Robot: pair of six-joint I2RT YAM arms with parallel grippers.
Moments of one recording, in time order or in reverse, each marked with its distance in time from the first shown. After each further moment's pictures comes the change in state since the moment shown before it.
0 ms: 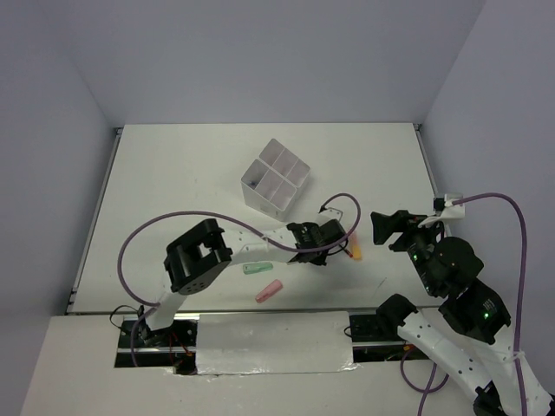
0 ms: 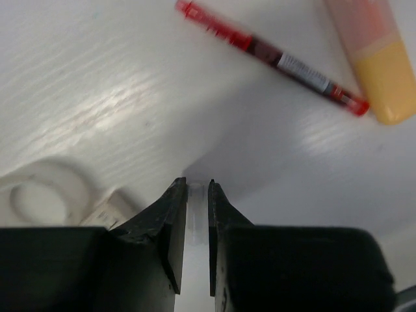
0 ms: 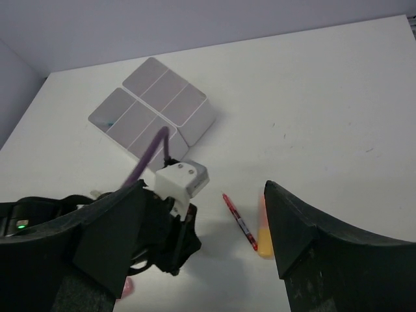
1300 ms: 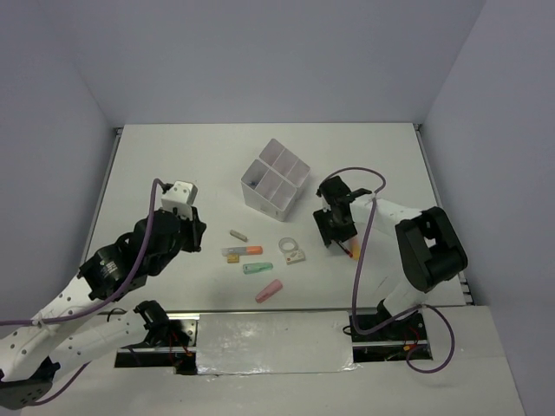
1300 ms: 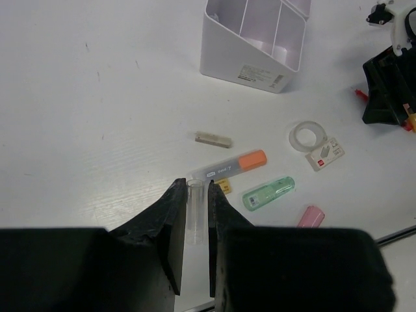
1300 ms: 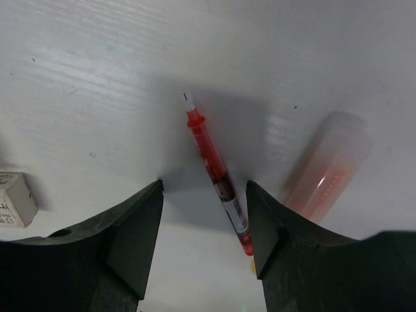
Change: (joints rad) left arm 0.317 -1.419 -0.612 -0.286 -0.129 0.289; right arm -0.187 1.266 0.011 0.102 -0.407 -0.228
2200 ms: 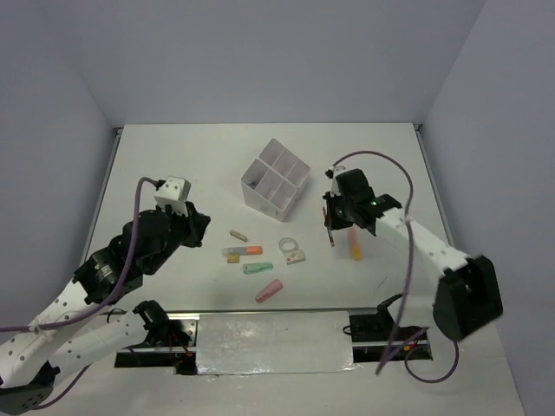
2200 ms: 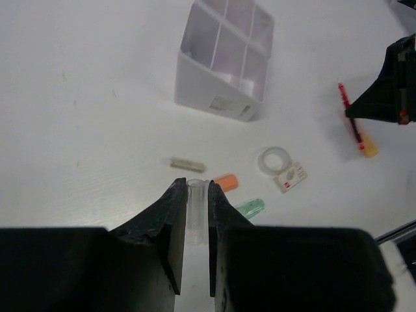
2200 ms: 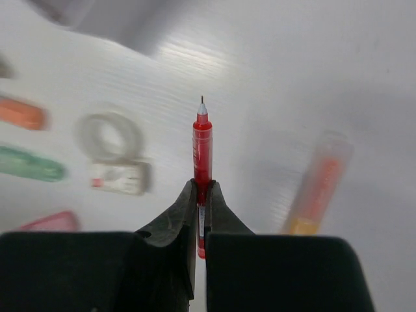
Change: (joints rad) left arm 0.027 -0.030 -0.017 0.096 0.056 0.005; right arm -0.012 -0.245 -0.006 0.025 -0.073 0.050
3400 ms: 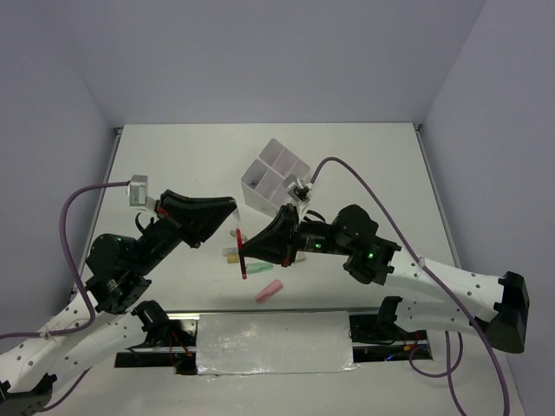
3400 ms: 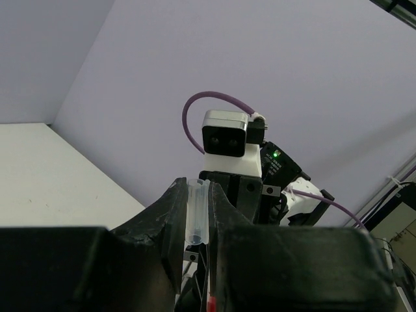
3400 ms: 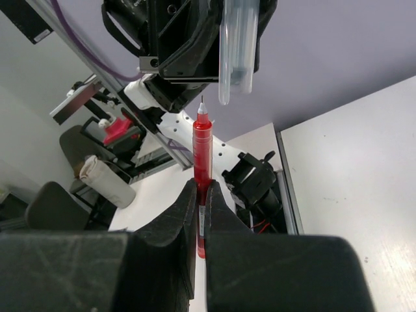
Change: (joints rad) left arm 0.002 -0.106 -0.222 0.992 0.503 -0.383; right arm 0.655 -0.362 -0.085 0.964 -0.407 0.463
